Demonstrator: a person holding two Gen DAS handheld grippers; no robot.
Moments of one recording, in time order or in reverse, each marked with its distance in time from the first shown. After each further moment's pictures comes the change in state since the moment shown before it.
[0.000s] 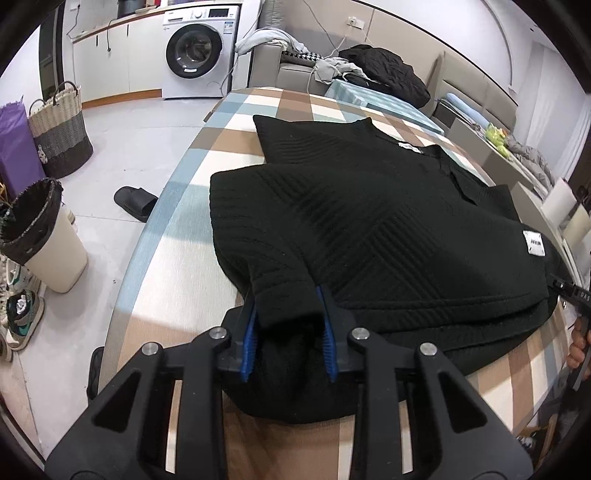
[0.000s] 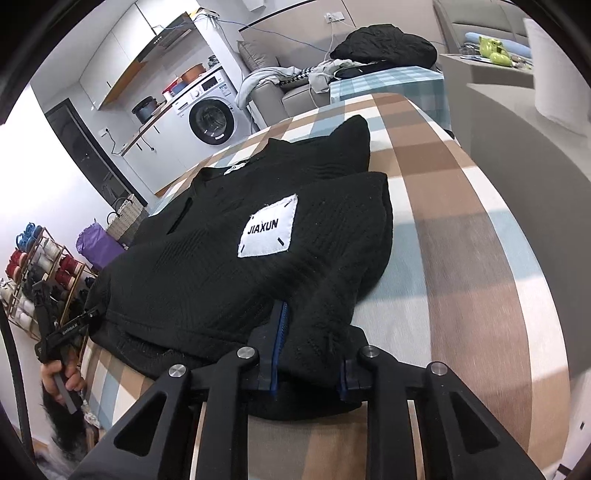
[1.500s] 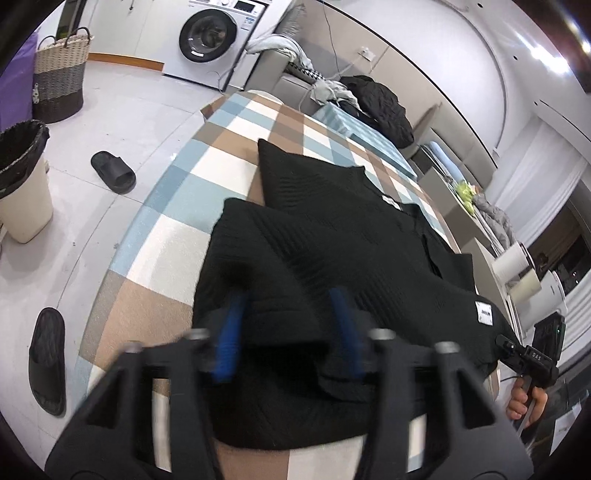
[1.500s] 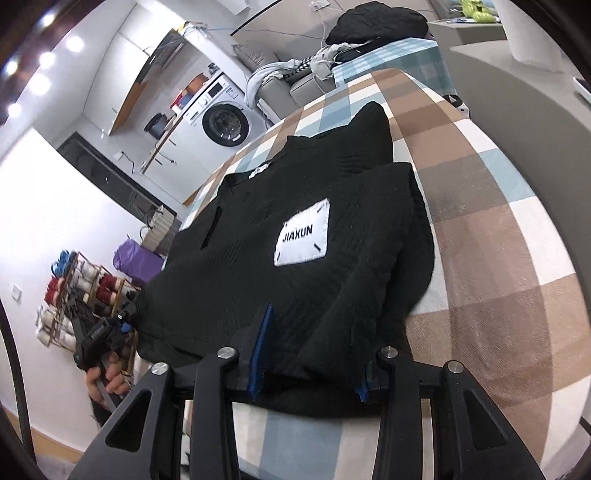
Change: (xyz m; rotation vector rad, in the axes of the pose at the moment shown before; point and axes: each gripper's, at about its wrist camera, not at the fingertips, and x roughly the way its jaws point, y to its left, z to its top) left arm -0.027 0.030 -0.001 -0.236 -0.050 -0.201; right arm -0.019 -0.005 -0.012 0.150 0.030 0.155
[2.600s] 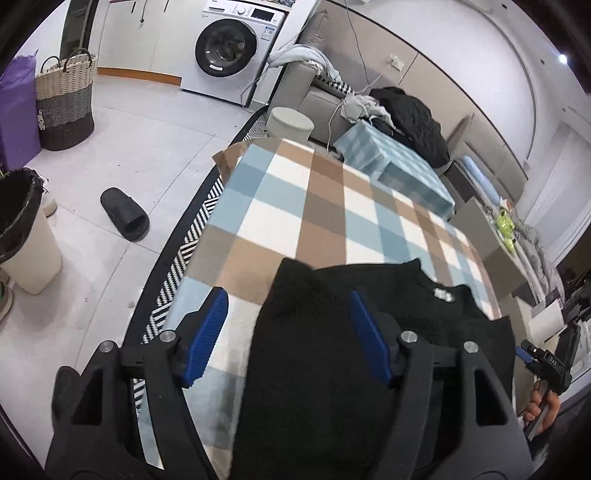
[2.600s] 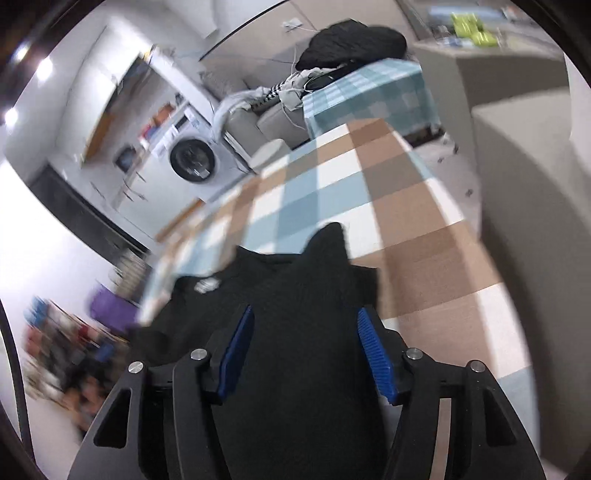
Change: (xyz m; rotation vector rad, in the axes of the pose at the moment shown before) left arm 0.092 0.010 0.165 -0.008 -0.021 0.126; right arm 0.061 -0.022 0.166 -0.043 -0.063 -0.184
